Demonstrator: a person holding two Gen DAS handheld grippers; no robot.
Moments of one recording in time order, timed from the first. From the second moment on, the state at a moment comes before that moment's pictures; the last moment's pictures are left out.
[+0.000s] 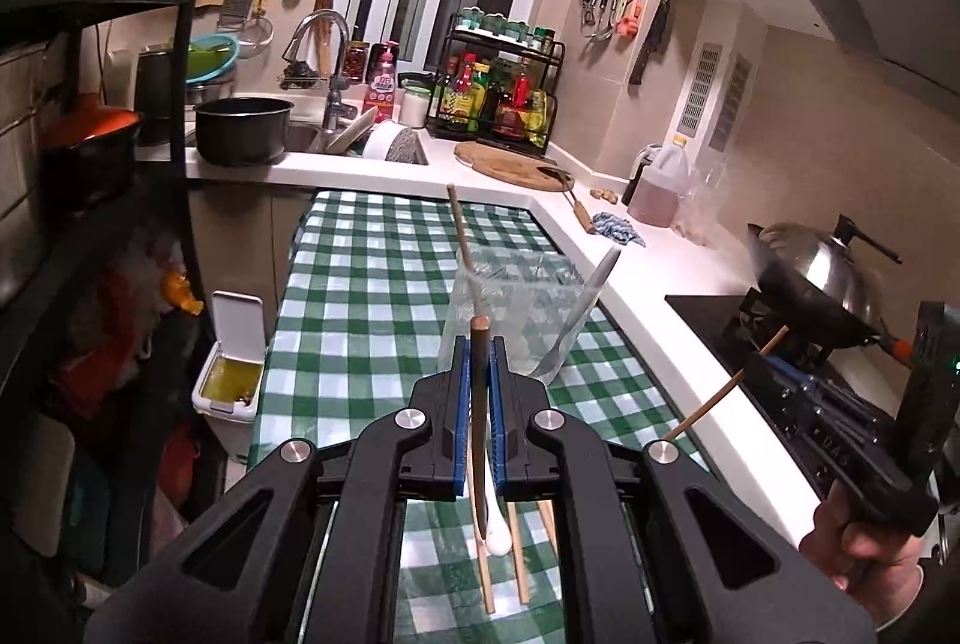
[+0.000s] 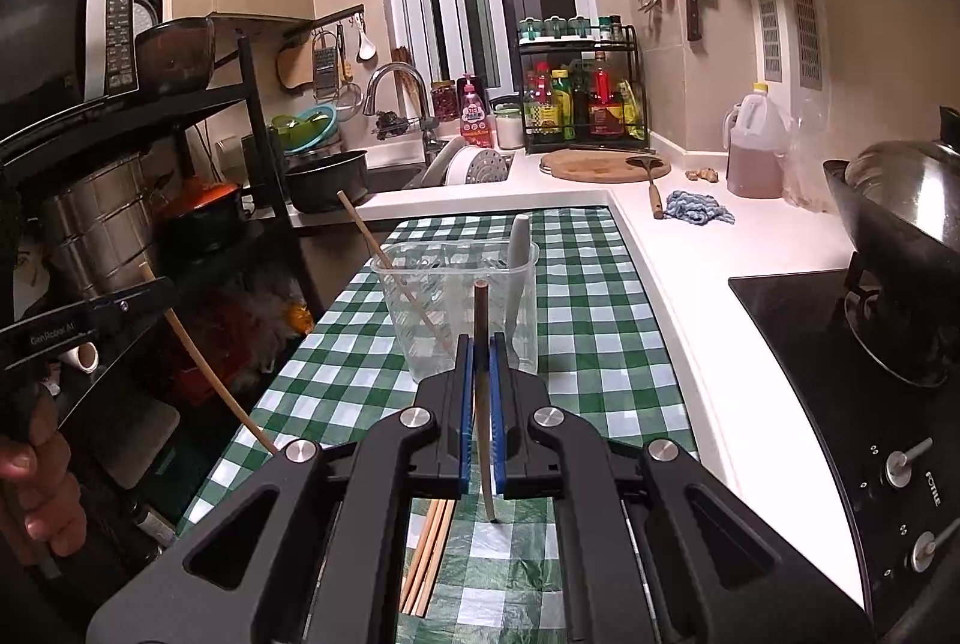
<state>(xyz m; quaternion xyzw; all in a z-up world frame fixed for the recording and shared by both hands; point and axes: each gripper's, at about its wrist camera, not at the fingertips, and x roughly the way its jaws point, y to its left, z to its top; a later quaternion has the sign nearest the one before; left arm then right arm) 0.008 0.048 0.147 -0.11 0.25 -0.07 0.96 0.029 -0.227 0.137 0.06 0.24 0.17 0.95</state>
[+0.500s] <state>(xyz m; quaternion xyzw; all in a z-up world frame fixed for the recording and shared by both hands) 0.065 0.047 0.182 -0.10 0.25 -0.07 0.96 0.058 -0.223 0.162 0.06 0.25 0.18 0.95</state>
